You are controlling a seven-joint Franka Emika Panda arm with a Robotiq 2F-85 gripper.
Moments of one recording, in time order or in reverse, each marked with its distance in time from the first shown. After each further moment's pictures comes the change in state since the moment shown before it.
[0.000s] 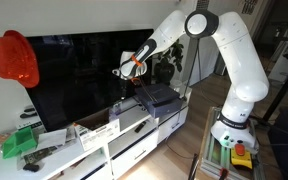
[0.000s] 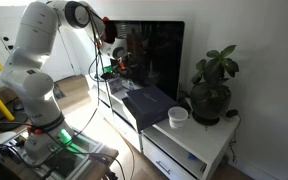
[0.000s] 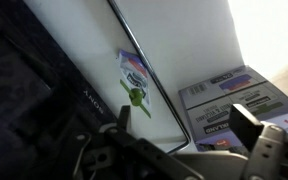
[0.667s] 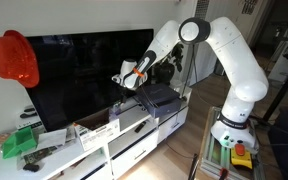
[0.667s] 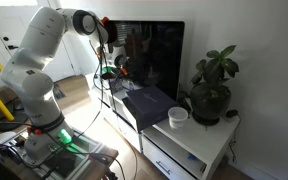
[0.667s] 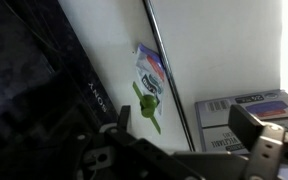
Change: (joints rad) arm -0.023 0.112 0.026 0.005 -0.174 0.206 -0.026
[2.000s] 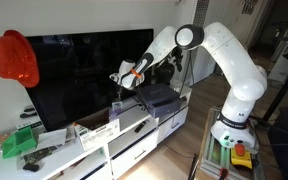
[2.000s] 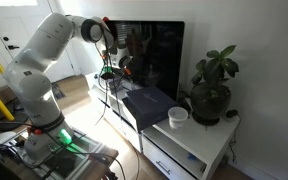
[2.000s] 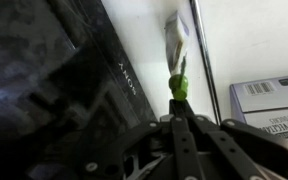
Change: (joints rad) arm -0.081 0.112 0.077 0.146 -0.039 0.043 -0.002
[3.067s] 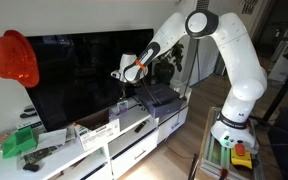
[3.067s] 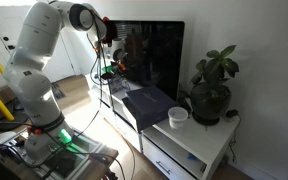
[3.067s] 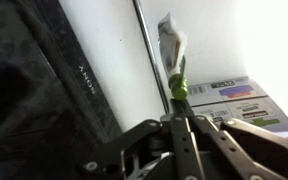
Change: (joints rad) arm -0.008 -0.208 0.033 -0.191 0.003 -0.162 -0.005
